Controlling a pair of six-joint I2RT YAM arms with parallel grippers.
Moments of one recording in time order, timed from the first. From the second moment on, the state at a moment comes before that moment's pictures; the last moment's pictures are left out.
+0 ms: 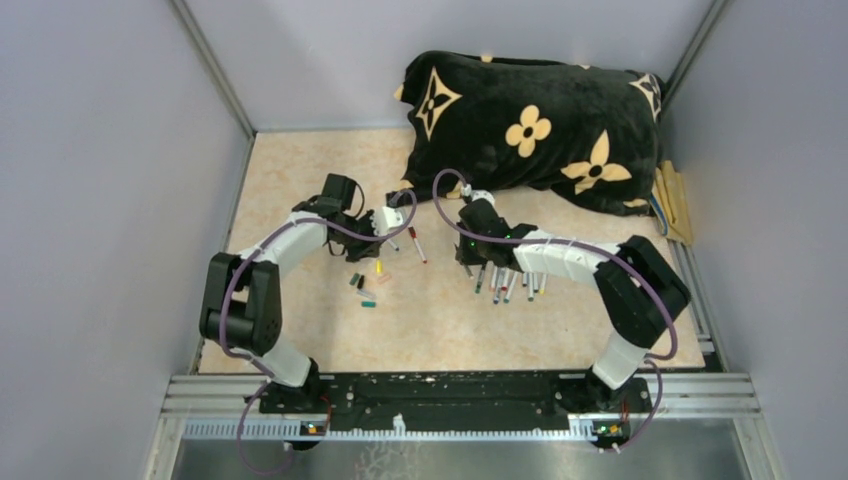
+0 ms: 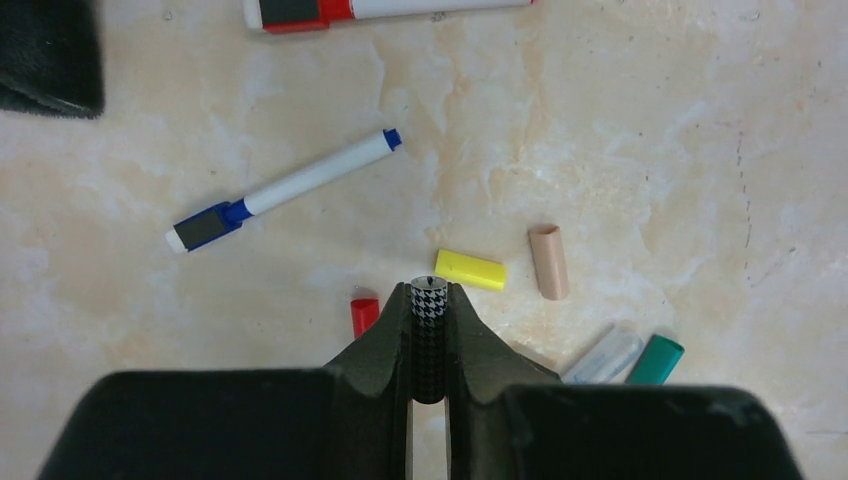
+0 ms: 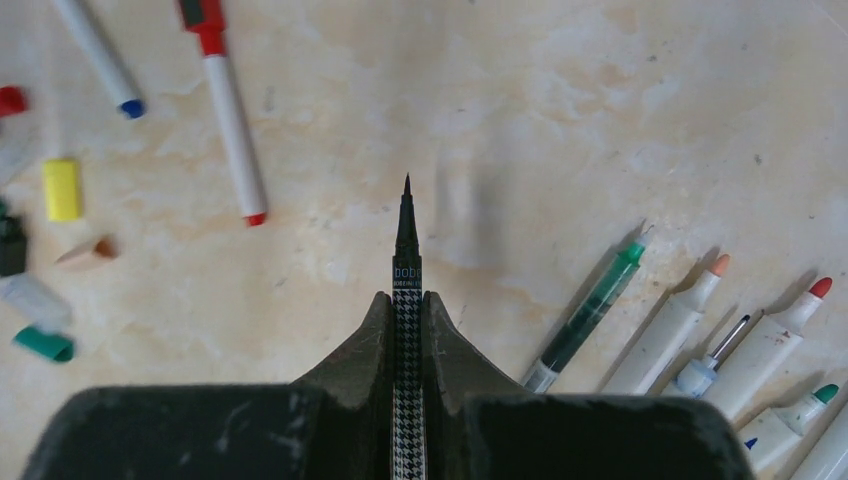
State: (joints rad) left arm -0.26 1.59 1.02 -0.58 0.46 0.96; right arm 0.73 1.66 1.02 -0.19 0.10 0.55
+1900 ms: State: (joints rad) left arm -0.02 1.45 1.38 -0.84 0.70 0.76; right arm 0.80 1.75 1.18 -0.04 0.25 0.46
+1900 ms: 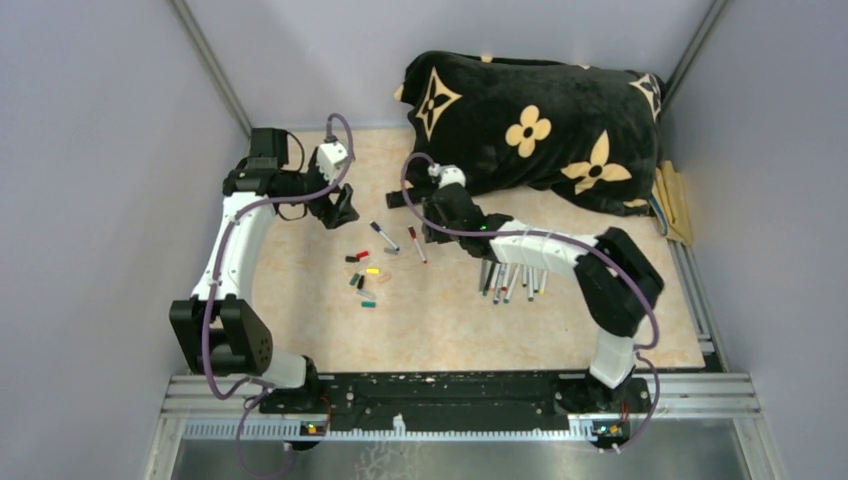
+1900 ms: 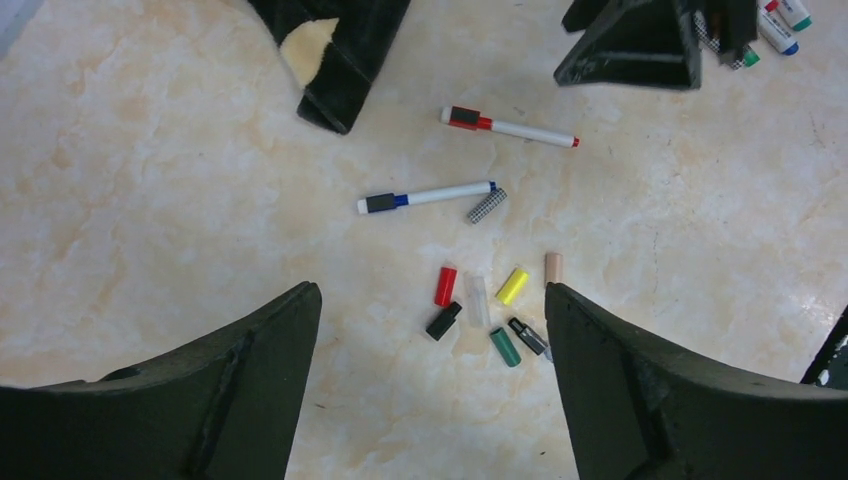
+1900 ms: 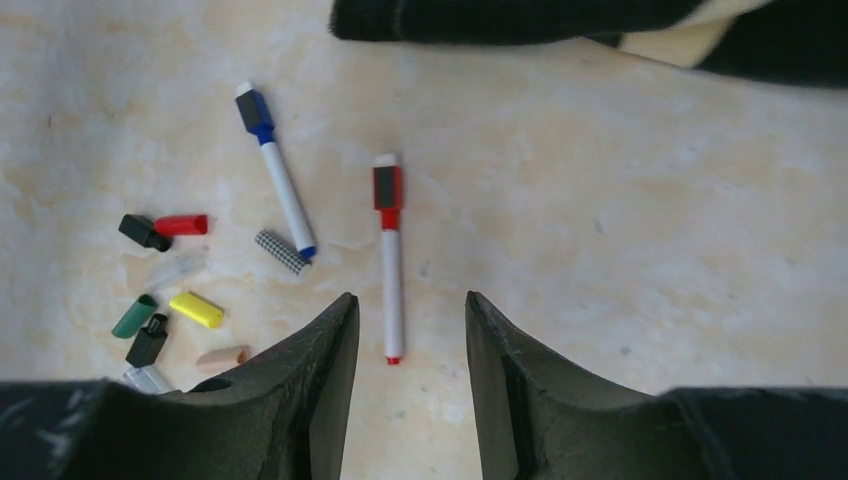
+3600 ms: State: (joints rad) left arm -0.32 1.36 1.06 -0.93 0.79 1.22; right arm 0.78 1.74 1.09 -0.06 -0.72 0.40
